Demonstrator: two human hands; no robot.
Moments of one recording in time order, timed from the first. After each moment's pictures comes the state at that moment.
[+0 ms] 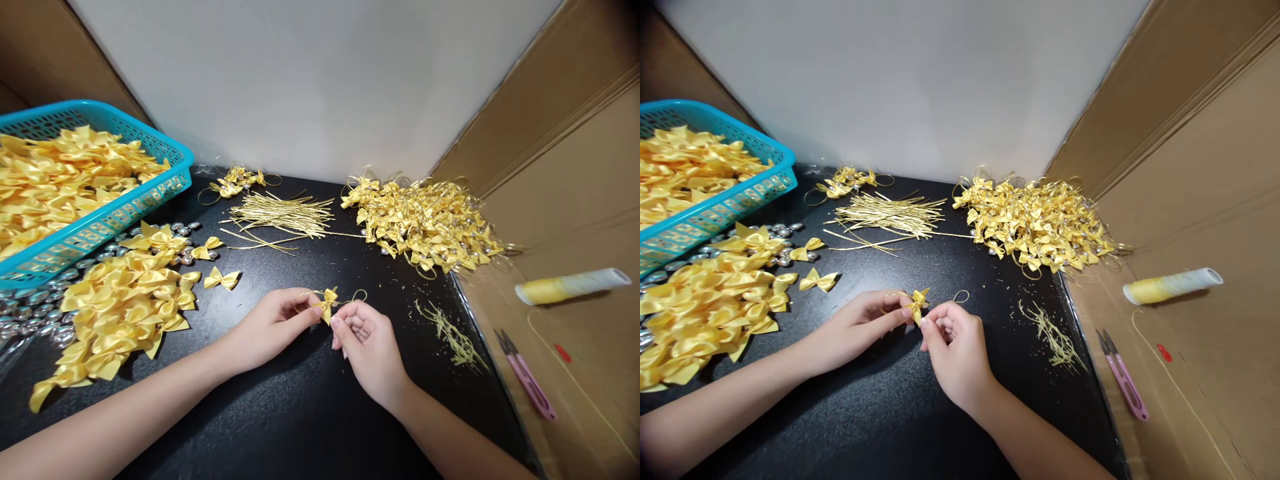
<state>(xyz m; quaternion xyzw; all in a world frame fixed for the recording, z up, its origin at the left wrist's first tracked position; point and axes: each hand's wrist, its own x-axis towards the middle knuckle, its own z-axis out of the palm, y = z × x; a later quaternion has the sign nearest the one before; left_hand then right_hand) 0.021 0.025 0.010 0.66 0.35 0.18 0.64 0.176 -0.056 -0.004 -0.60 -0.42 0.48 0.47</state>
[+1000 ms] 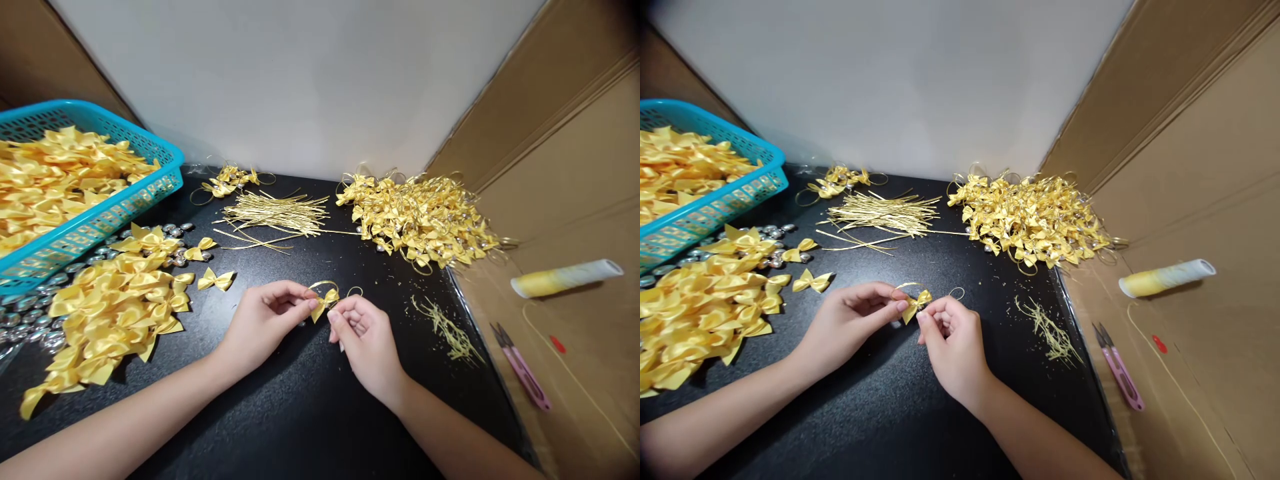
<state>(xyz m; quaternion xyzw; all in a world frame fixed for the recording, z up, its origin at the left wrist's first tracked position) 0.025 0.015 0.006 0.57 0.45 0.31 0.62 0.177 -0.054 -0.008 -0.60 -0.42 0.48 0.49</state>
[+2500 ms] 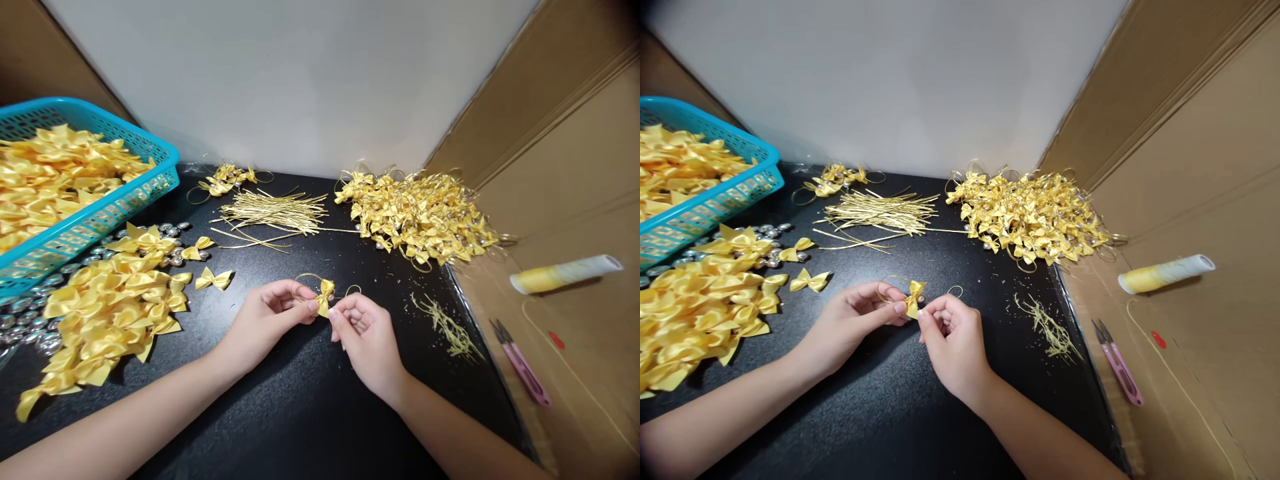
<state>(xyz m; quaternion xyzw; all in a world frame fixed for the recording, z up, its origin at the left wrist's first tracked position) 0.025 0.015 -0.002 0.45 0.42 0.31 0.72 0.177 -0.054 -0.005 -0.59 -0.41 0.47 0.50</state>
